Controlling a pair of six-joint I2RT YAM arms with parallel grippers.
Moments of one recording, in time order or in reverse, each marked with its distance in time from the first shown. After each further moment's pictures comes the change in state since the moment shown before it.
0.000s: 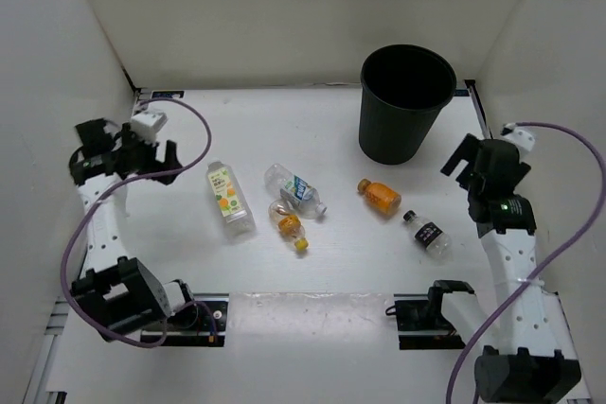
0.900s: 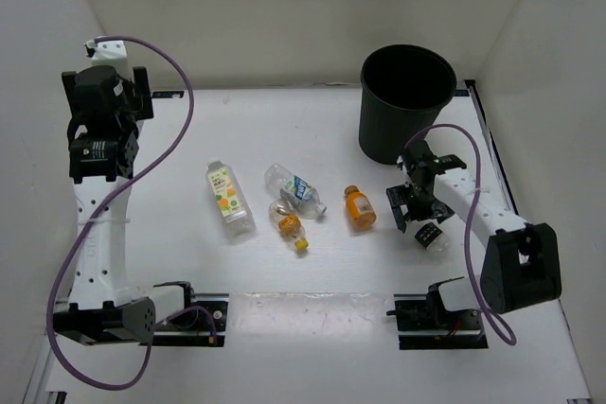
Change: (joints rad) left arm -0.390 -0.025 0.440 0.114 -1.103 -0.463; right arm 0.299 0.519 0.005 -0.357 -0.221 -0.359
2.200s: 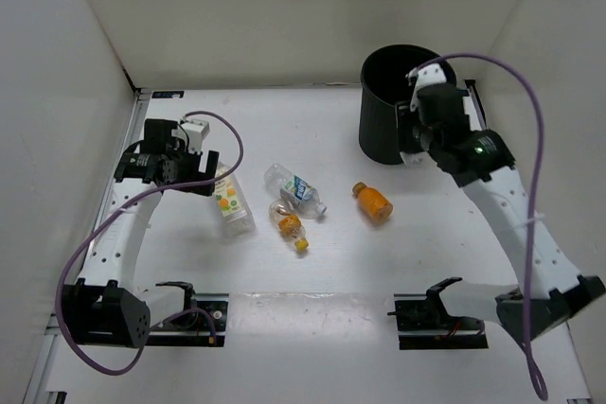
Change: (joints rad) left arm -0.122 -0.022 -0.426 -0.292 0.502 -0.013; right arm 0.191 -0.128 0.559 0.089 0.186 0.063
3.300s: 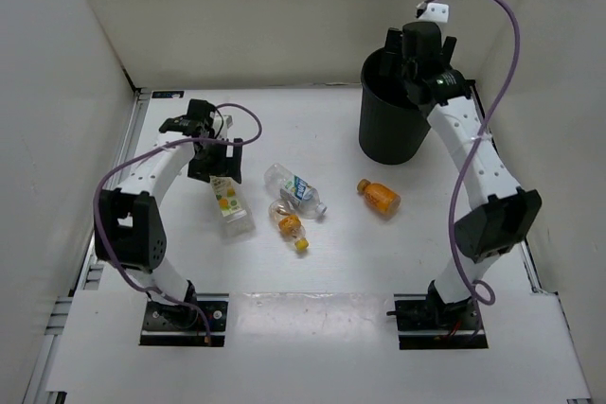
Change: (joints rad) left arm -0.105 0.444 0.161 0.037 0.032 -0.258; right arm -0.133 0.504 0.409 0.335 0.163 0.115
